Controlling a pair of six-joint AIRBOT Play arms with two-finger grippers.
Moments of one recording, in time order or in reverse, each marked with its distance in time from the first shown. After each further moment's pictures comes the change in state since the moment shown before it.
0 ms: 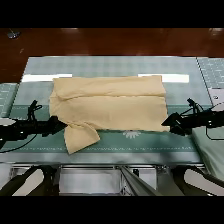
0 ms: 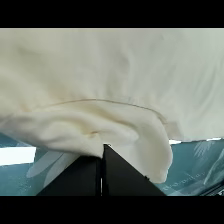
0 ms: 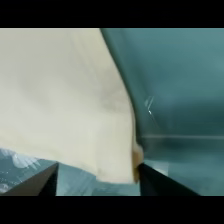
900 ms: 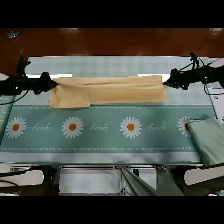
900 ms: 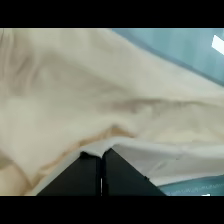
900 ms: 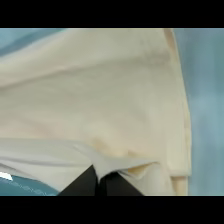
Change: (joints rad) left arm -0.094 -0.466 0.741 -0.002 0.137 -0.107; right arm 0.127 -0.432 0.783 0.119 -0.038 0.039
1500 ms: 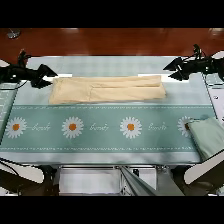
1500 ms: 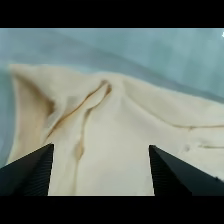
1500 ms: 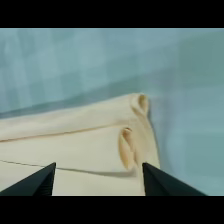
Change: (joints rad) left arm 0.072 -0.268 0.372 0.177 -0.244 -0.174; right arm -0.072 -0.244 0.336 0.059 0.102 0.029
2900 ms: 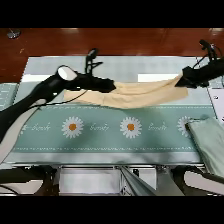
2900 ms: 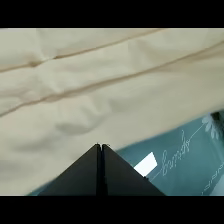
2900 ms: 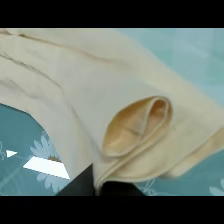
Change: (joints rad) left arm -0.821 0.217 -0.238 -0.203 0.441 0.221; right arm 0.094 0.609 -0.376 -0.303 0.206 0.009
